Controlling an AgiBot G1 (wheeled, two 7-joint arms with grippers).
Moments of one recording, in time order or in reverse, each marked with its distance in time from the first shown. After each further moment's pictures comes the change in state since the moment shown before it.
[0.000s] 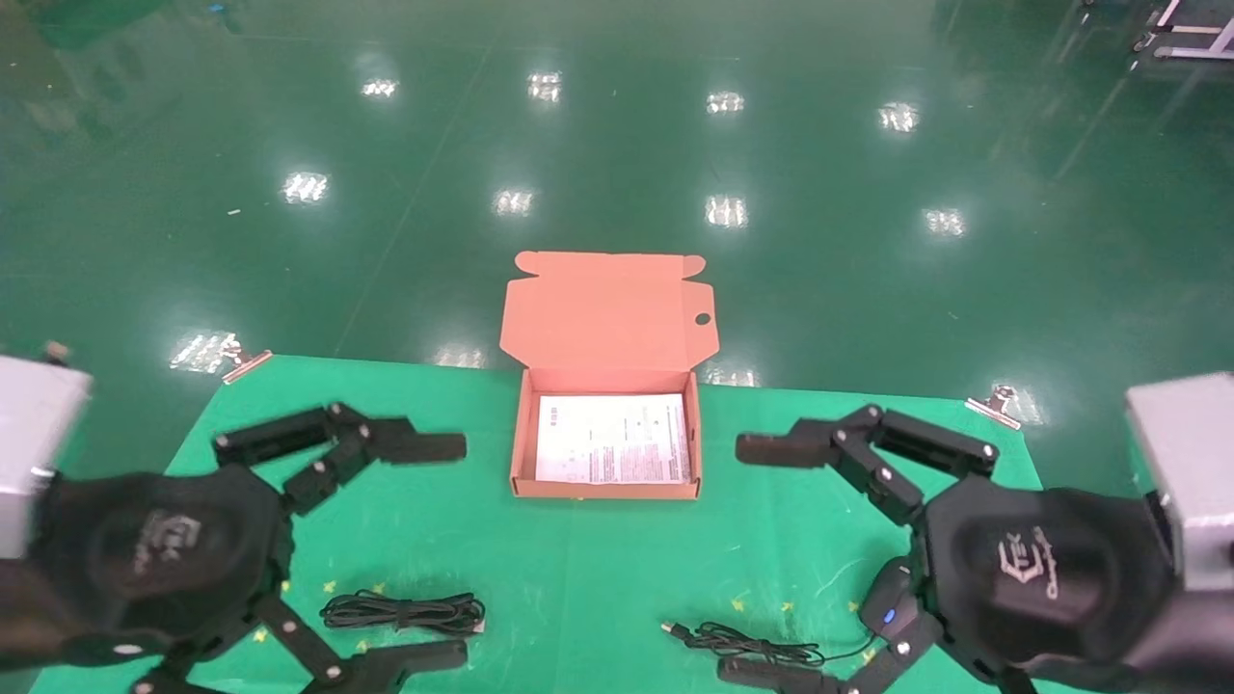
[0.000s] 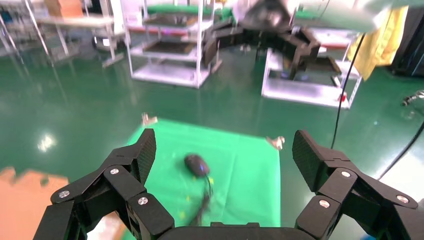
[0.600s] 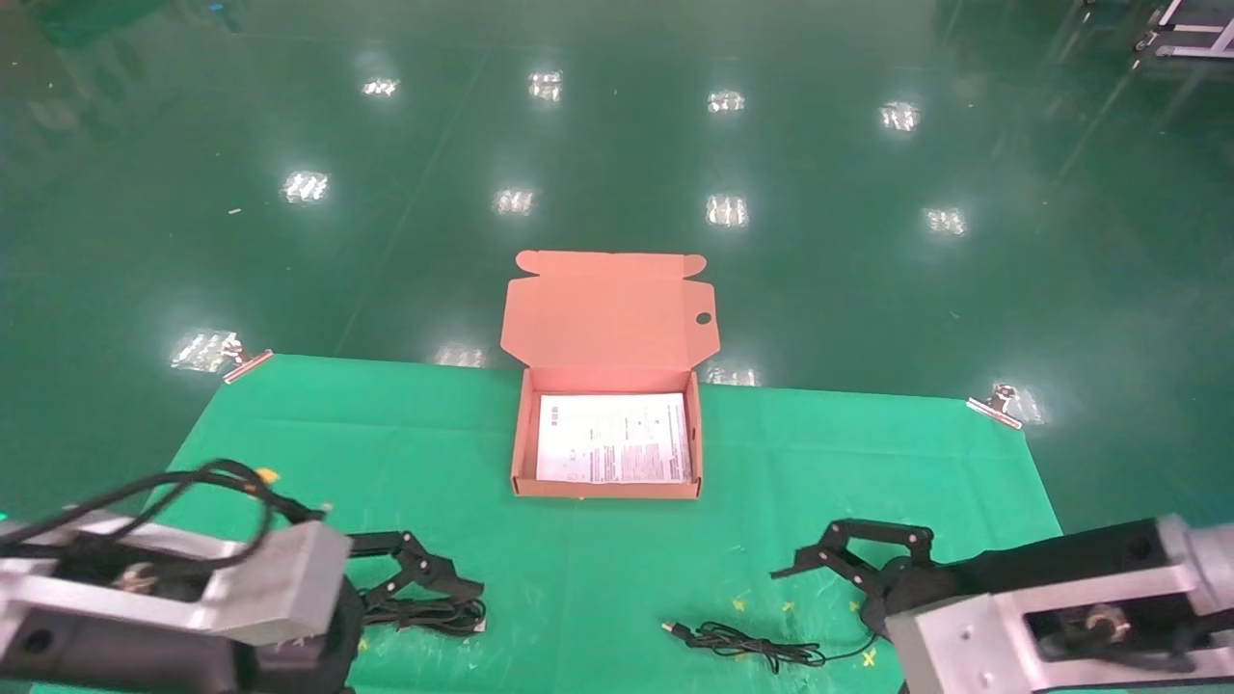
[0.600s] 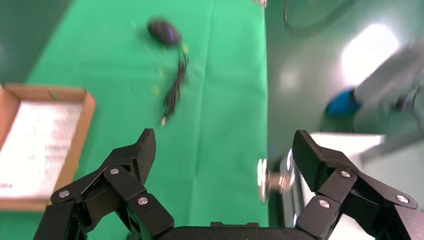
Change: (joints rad) left arm -0.279 0.082 0.316 0.011 0.437 0.060 -0.015; right arm 0.303 -0.050 -0.313 0.049 -0.541 -0.050 -0.235
